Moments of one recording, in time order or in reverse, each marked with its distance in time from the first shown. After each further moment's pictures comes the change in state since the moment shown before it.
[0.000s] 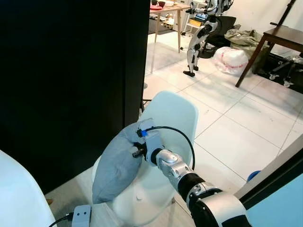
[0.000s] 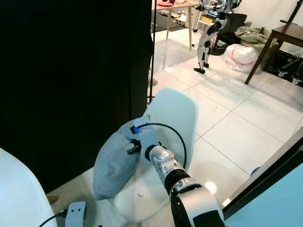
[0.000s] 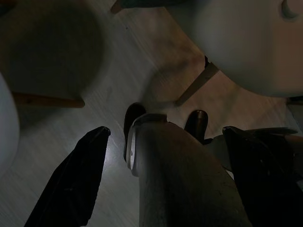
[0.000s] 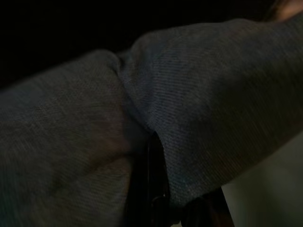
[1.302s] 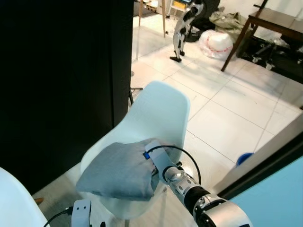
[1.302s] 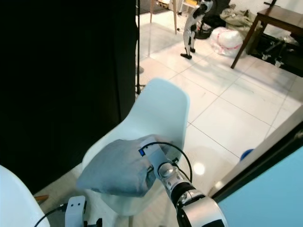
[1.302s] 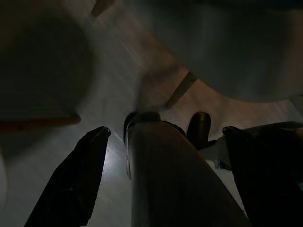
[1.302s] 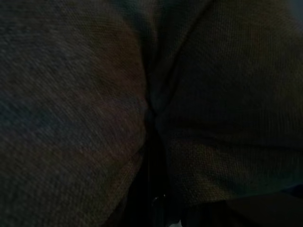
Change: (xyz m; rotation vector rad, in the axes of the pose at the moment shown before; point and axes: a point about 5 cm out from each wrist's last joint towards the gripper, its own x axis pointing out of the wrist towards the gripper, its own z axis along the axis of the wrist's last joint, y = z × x) left arm 0.001 -0.001 0.012 0.014 -0.070 -0.005; right arm -0.021 -0.009 -0.077 -0.203 0.327 -0.114
